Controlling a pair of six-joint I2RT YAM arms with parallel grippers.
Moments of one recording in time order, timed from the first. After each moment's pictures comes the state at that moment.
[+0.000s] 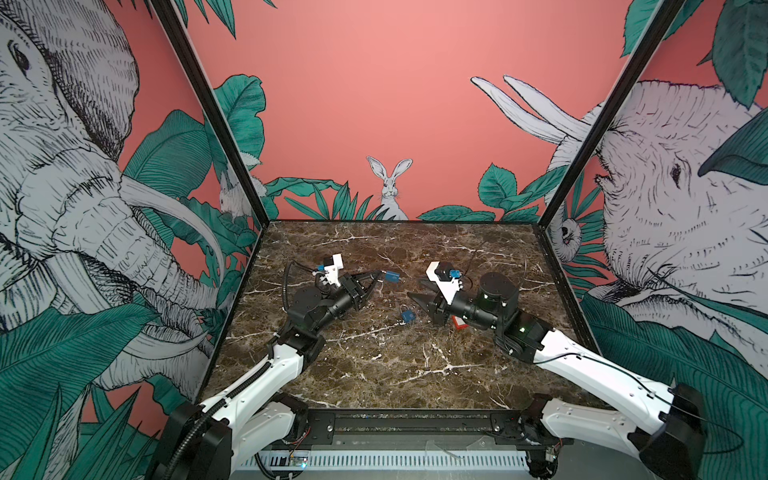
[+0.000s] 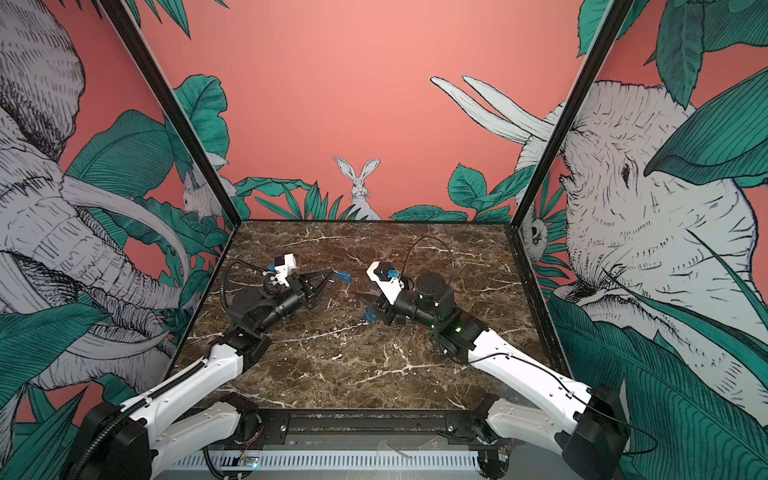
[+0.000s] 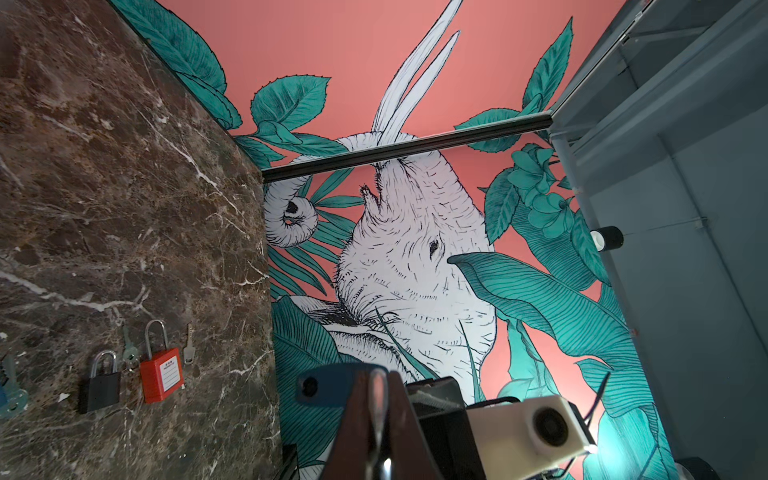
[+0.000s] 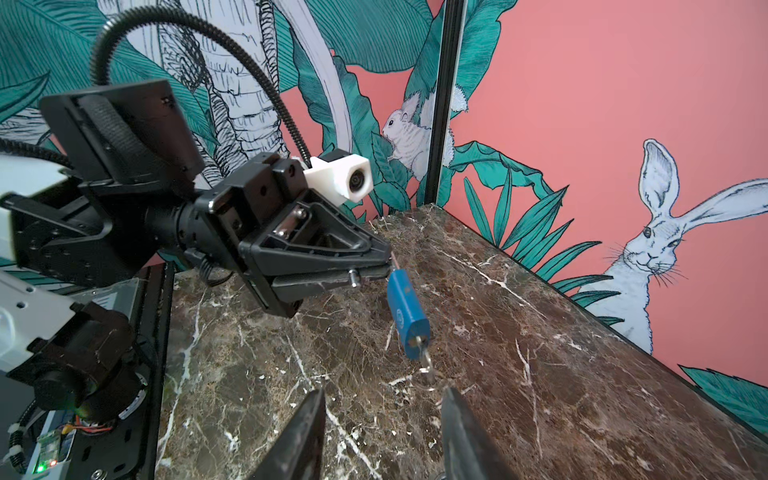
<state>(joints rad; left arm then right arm) -0.48 1.01 0.49 0.69 0.46 -1.47 0.78 1.12 0.87 0.11 -0.32 -0.08</state>
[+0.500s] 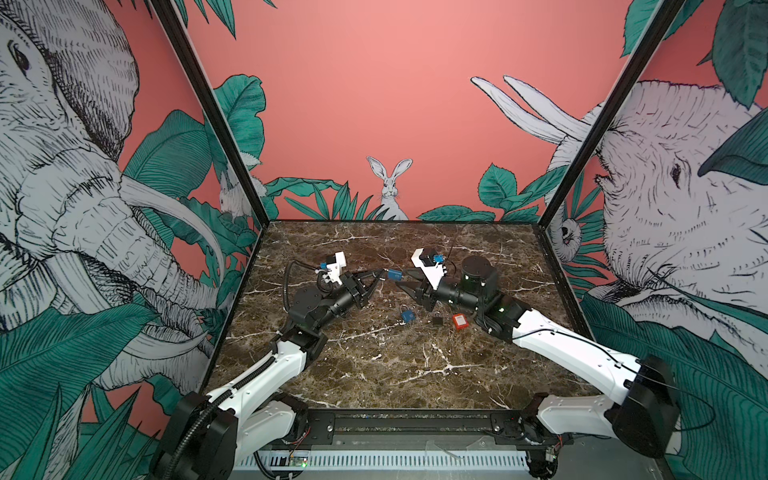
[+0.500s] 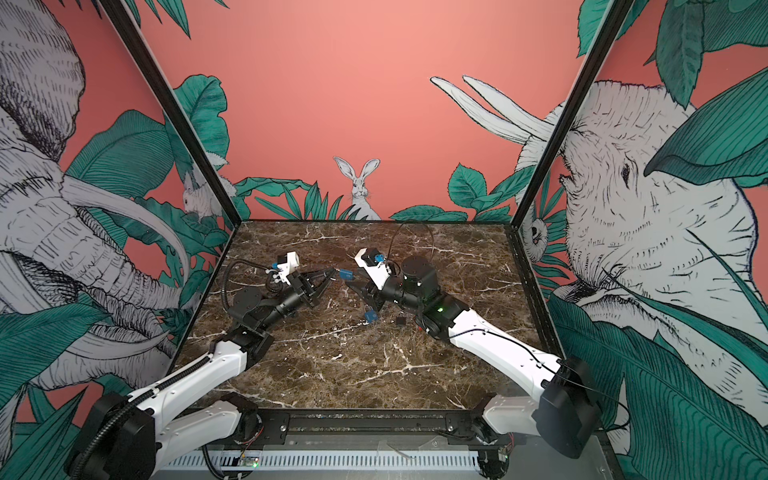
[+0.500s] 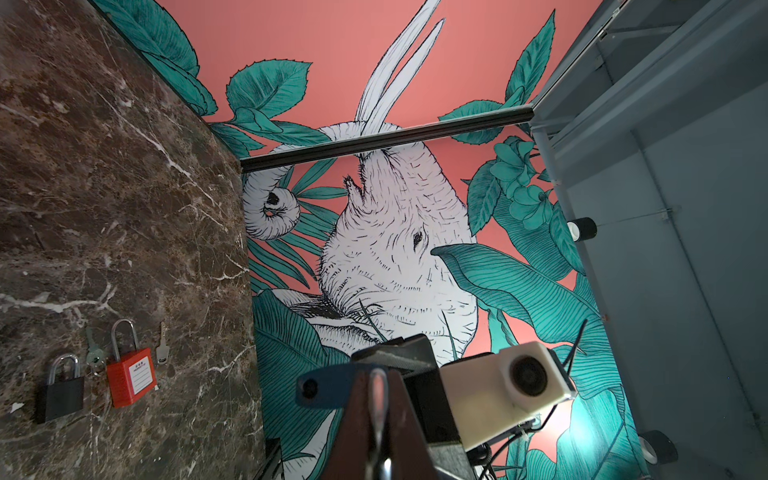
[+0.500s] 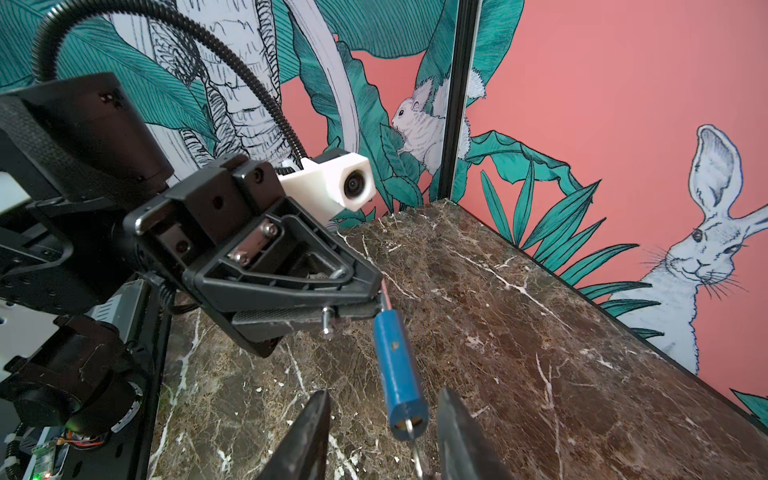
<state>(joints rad) -0.48 1.06 0.49 0.78 0.49 -1.51 0.76 1.30 0.98 0.14 -0.39 -0.08</state>
